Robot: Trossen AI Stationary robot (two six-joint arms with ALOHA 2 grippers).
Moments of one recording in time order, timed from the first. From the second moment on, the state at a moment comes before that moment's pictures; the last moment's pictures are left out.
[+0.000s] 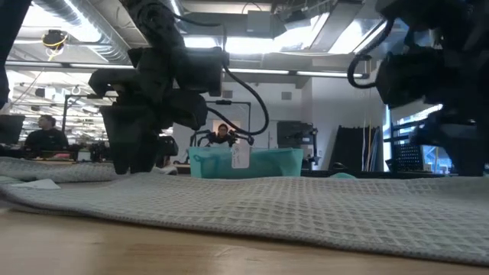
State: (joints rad) left arm 0.07 1.81 1.03 -0.75 0.41 0.05; right arm 0.38 1.48 0.71 -0.39 -0.24 0.71
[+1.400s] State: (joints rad) left arm 0.03 1.81 1.04 -0.69 0.31 -0.17; right arm 0.44 1.20 0.94 -0.63 -0.05 0.90
